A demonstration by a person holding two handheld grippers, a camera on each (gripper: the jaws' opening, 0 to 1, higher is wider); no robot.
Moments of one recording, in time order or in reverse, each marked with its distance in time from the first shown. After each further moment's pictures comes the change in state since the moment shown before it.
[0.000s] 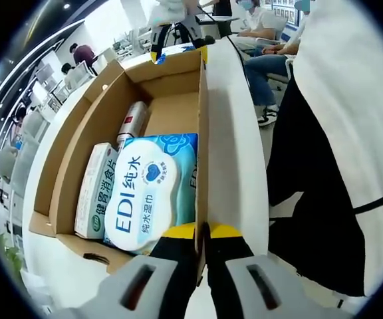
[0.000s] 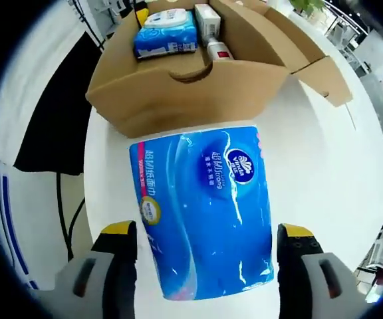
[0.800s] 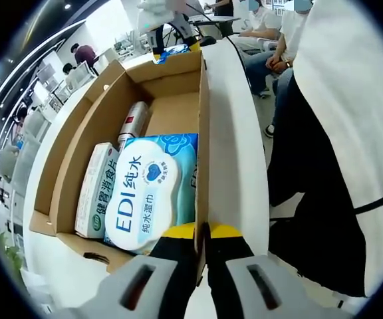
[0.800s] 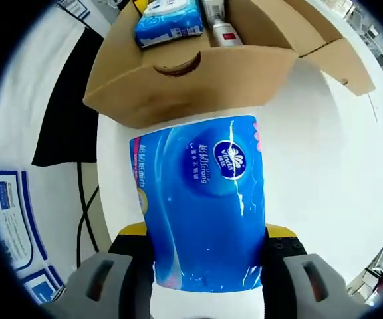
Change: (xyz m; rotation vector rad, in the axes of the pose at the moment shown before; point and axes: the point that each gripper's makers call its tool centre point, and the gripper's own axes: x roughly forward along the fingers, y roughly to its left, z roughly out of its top) left arm 0.000 0.000 0.001 -0.007 0.000 0.009; right arm 0.003 -0.004 -0.007 -0.013 0.150 0.172
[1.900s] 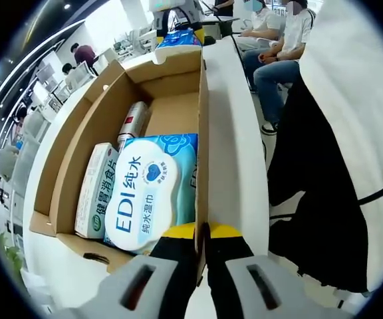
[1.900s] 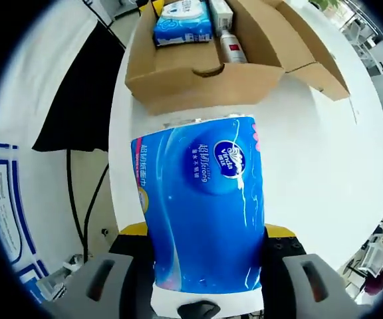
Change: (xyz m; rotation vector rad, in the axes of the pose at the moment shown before) left arm 0.001 0.001 -0.002 0.008 -0.002 -0.002; right arm -0.037 0.007 -0.014 -0.054 0.011 -0.106
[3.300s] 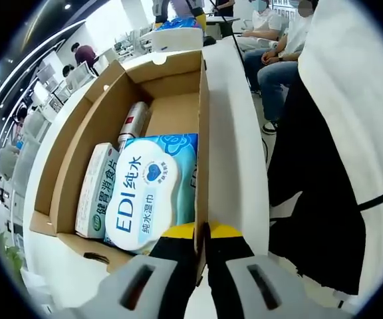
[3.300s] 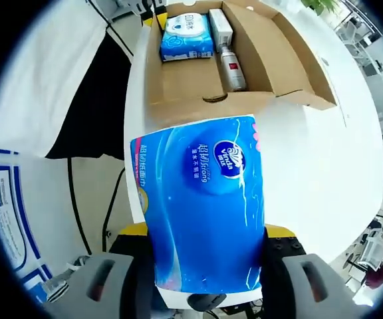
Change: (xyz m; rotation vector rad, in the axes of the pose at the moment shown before) left arm -0.003 -0.001 0.003 -0.007 0.000 0.003; right arm -0.045 0.016 0.001 0.046 0.007 -0.021
